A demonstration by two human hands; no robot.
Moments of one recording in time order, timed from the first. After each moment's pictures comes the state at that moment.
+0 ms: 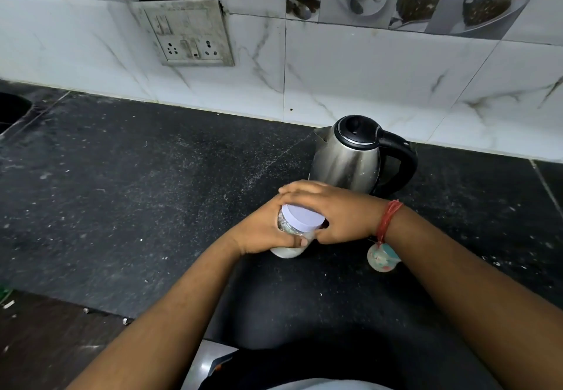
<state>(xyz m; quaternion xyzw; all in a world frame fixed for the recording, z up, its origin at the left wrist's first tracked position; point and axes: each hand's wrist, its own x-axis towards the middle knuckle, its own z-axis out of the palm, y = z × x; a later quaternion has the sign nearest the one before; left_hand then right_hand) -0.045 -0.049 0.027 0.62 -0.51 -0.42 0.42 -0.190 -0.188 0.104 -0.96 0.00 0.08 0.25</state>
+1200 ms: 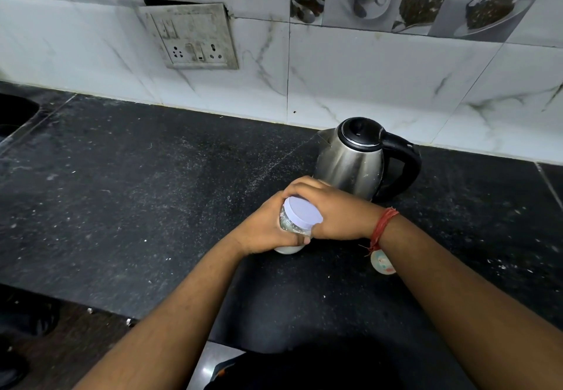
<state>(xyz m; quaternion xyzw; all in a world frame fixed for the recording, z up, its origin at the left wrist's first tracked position) -0.044 -0.048 0.026 0.67 -0.49 -0.36 0.42 -0.182 -0.175 0.101 -0.95 0.08 0.04 0.30</state>
